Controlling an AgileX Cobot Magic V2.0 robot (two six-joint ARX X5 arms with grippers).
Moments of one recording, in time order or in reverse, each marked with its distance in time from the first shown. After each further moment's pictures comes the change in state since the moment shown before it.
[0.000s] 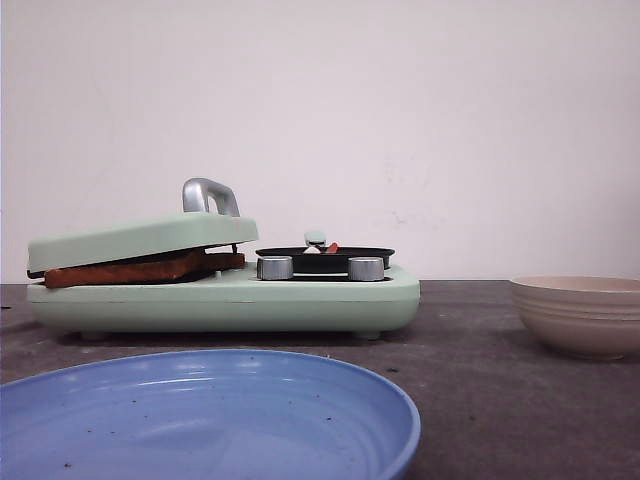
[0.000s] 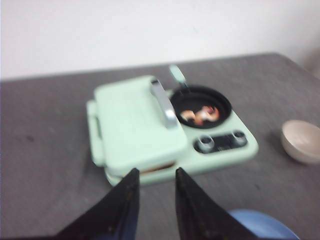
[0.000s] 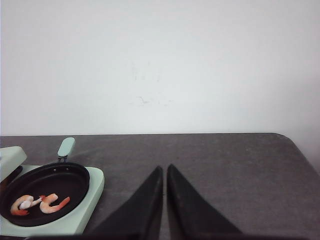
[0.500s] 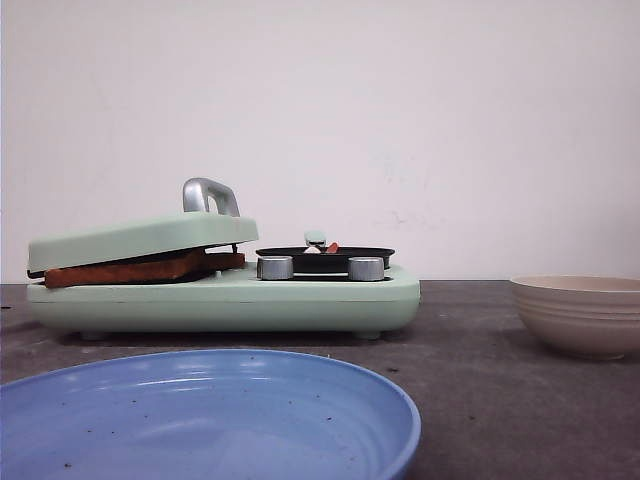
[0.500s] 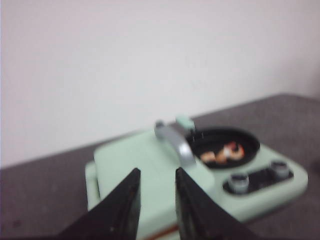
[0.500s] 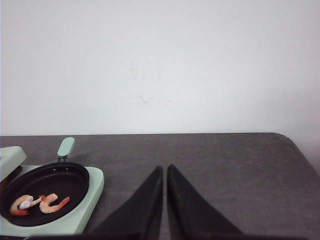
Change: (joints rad) left arm 0.189 -0.290 -0.795 0.795 0.243 0.163; right arm 0.000 0.000 0.000 0.000 0.000 0.000
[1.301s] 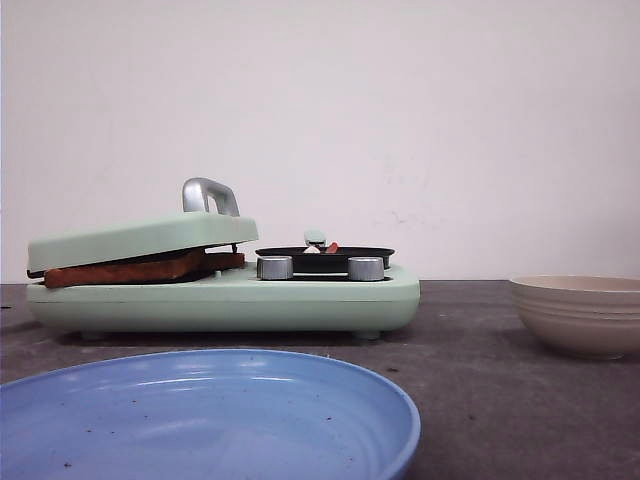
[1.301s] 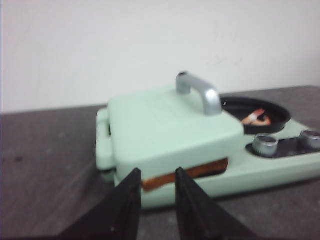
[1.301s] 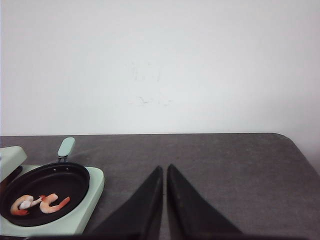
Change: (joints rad) left arm 0.080 -0.169 -0.312 0.117 -0.032 -0.117; right arm 0.000 0.000 0.000 0.001 0.000 0.000
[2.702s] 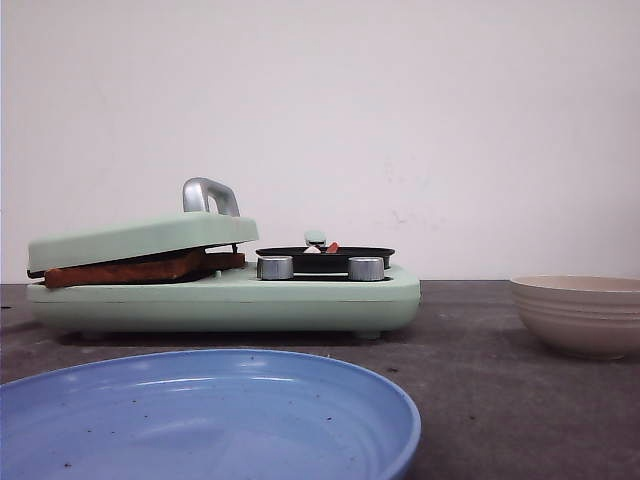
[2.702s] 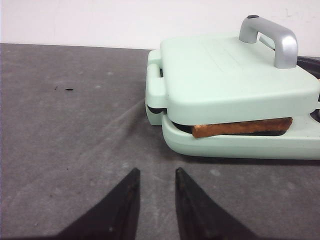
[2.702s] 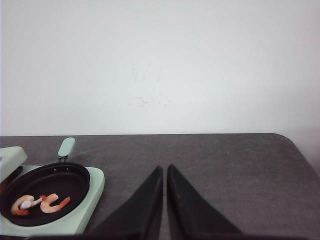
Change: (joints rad) left arm 0.033 0.001 0.000 -0.164 -0.145 -0.064; right arm -0.002 -0.038 0.000 -0.010 -0.001 0.000
